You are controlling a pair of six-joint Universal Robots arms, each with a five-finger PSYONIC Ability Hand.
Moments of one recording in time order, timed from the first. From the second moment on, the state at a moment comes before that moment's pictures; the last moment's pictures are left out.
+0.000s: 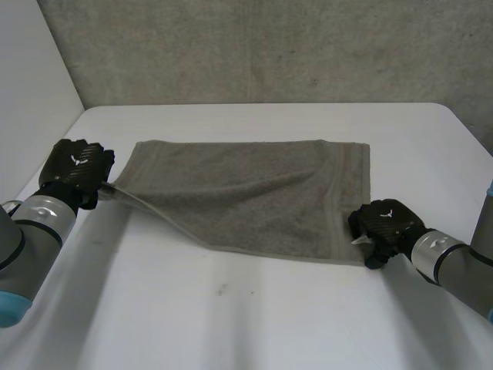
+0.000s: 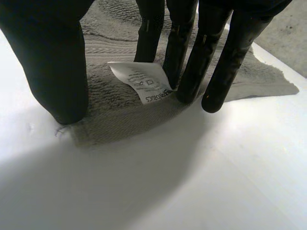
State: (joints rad) left arm 4.58 -1.79 -1.86 3.56 -1.41 3.70; right arm 1.68 -1.05 1.72 -0.15 1.12 2.57; left_hand 1.20 1.22 1.22 1.22 1.04; right_hand 0.67 0.80 0.81 0.80 0.53
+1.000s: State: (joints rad) left arm 4.54 -1.50 -2.08 2.92 -1.39 4.01; right arm 1.56 -1.50 1.79 0.58 1.35 2.12; left_hand 1.20 1.22 1.22 1.22 1.04; right_hand 0.96 1.16 1.18 1.19 0.97
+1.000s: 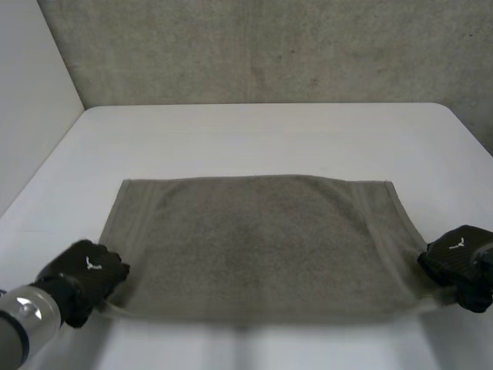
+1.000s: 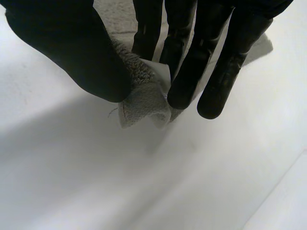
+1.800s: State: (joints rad) left arm 4.46 -2.35 -1.15 3.31 -1.41 3.91; right arm 1.78 -0.75 0.99 0.14 1.55 2.50; left_hand 1.20 1.22 1.22 1.22 1.04; right_hand 0.96 1.16 1.19 1.19 0.98
